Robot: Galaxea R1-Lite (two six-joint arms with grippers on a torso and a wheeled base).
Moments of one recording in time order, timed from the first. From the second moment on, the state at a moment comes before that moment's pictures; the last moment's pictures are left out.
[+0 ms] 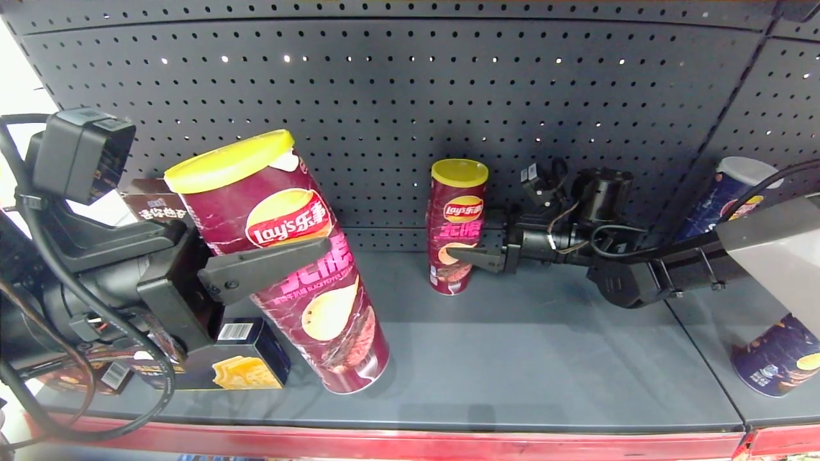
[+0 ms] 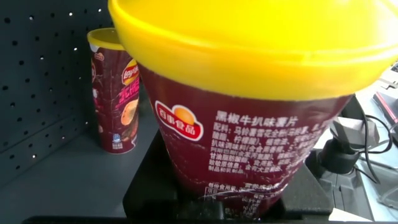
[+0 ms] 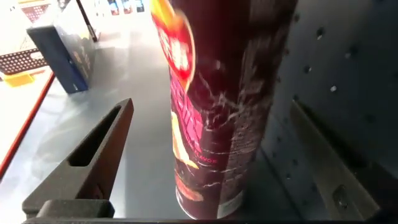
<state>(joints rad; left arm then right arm) -0.30 1.41 -0.58 -1.04 -0.86 -0.23 0.38 2.17 -1.39 -0.81 0.95 -0.15</state>
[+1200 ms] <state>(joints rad) -0.29 1.43 -0.57 -1.04 -0.86 -0.23 0.41 2.30 -1.49 -0.82 0.93 -0.16</state>
